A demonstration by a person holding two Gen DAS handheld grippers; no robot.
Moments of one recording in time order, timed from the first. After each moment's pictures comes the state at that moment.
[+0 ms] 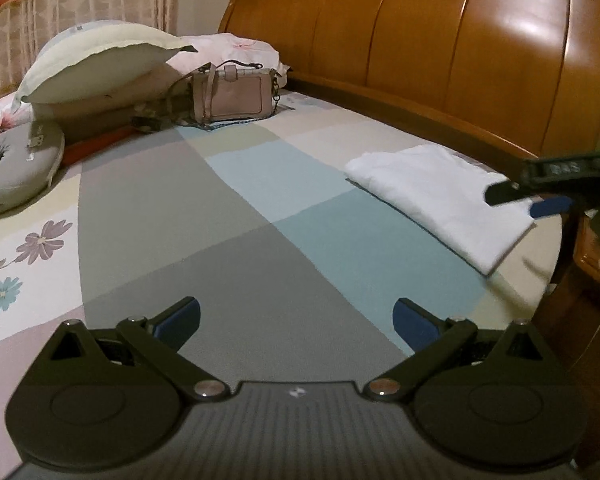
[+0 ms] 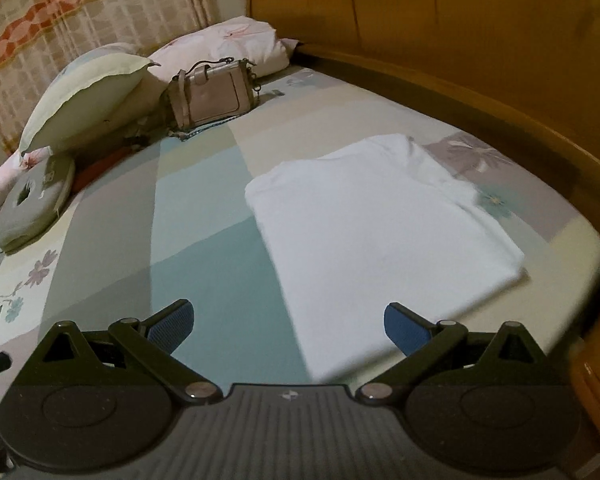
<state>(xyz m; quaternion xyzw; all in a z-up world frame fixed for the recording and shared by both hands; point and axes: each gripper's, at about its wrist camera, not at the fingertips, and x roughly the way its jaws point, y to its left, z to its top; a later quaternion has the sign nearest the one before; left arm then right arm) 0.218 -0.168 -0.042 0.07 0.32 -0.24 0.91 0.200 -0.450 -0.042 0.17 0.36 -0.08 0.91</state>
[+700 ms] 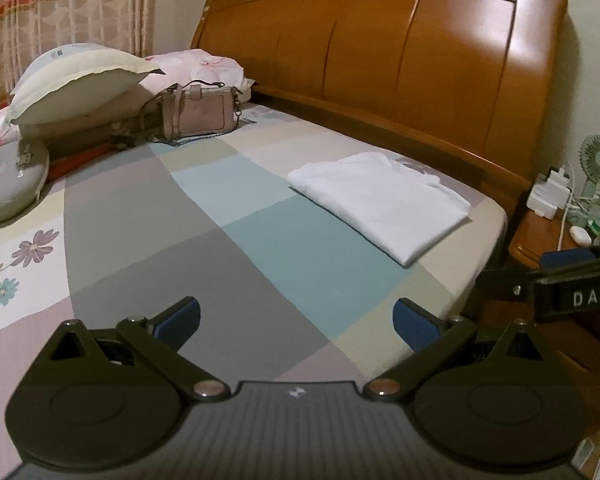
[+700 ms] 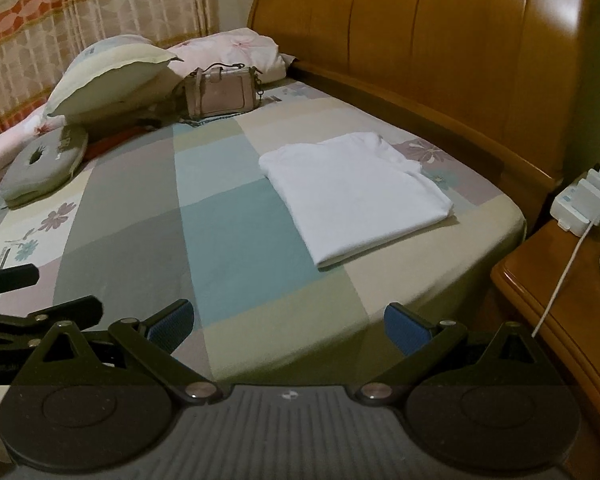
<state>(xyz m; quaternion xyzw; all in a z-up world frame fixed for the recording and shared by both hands) 0.143 -0.184 -0.007 0.08 0.31 -0.27 0.91 0.062 -0.375 -0.012 0.11 0.35 -0.11 0.92</state>
